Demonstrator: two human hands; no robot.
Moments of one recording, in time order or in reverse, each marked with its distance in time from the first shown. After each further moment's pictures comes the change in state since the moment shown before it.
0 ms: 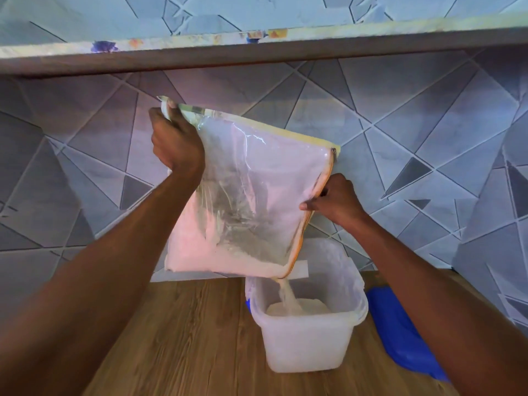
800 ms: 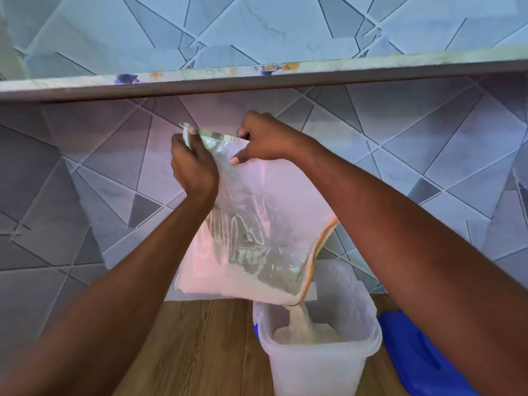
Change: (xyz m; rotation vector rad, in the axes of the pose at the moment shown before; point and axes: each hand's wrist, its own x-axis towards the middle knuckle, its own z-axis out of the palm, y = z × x) left_hand -0.007 0.000 0.001 -0.195 -0.127 -0.014; right_hand 0.060 -0.200 0.013 -0.351 -0.322 -0.505
